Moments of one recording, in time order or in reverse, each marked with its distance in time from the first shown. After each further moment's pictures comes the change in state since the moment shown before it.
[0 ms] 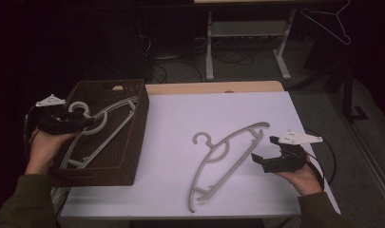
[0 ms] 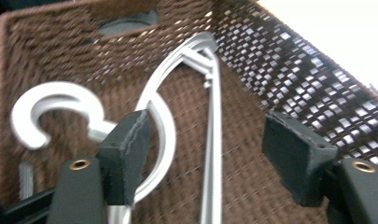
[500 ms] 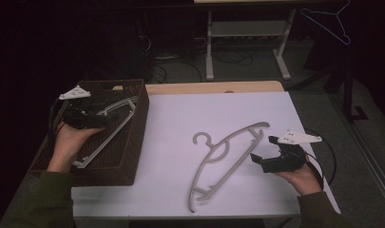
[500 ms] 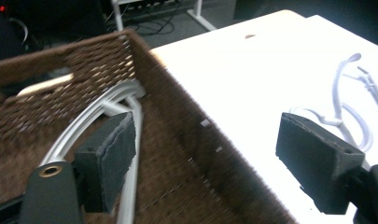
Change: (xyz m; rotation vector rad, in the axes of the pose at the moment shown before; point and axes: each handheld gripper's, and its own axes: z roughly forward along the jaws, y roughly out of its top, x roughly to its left) left arm -0.077 0.041 0.015 -0.074 -0.127 0.041; right arm 0.001 0.001 0.001 -0.001 0.009 -0.008
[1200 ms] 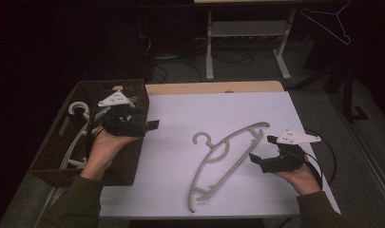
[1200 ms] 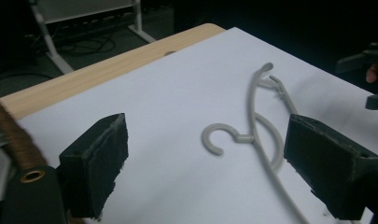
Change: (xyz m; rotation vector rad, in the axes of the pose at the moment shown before) left arm -0.086 0.008 0.041 -0.043 -0.212 0.063; right arm 0.003 0.002 0.001 -0.011 0.014 -0.010
